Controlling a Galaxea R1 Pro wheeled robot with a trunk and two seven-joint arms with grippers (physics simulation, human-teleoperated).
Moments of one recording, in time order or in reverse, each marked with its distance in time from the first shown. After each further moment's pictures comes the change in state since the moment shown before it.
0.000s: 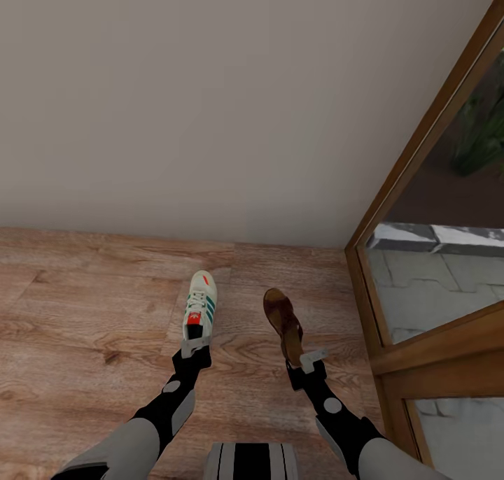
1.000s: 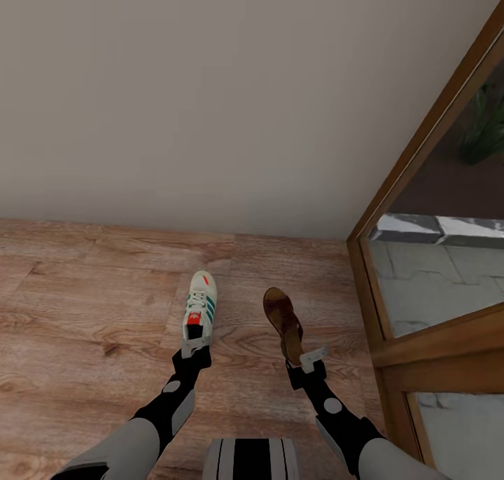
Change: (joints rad) left arm 0.000 0.000 -0.001 0.000 0.000 0.000 0.000; right arm 0.000 0.000 0.001 0.002 -0.002 -0.018 0.000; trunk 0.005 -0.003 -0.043
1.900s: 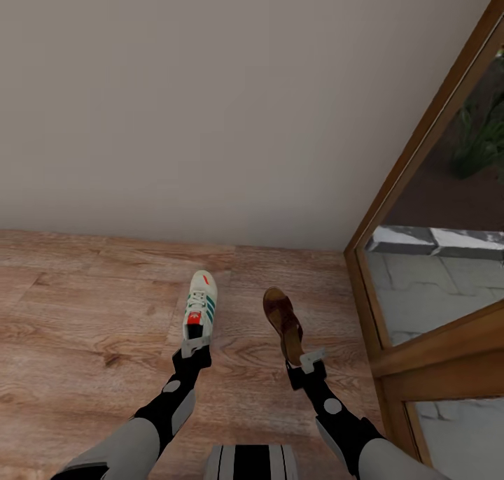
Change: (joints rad) left arm 0.000 0.000 -0.001 -0.002 0.000 -0.001 -0.002; right arm 0.000 0.000 0.001 0.001 0.001 0.000 0.000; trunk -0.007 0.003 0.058
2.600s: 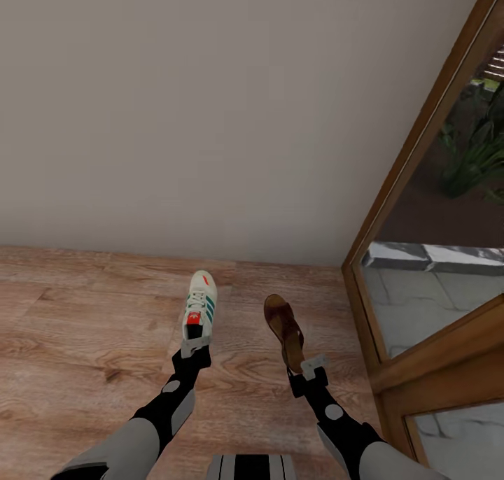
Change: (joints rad) left arm 0.000 0.001 0.002 0.000 0.000 0.001 0.000; right arm 0.000 0.001 0.000 0.050 -0.001 -0.004 0.000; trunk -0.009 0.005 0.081
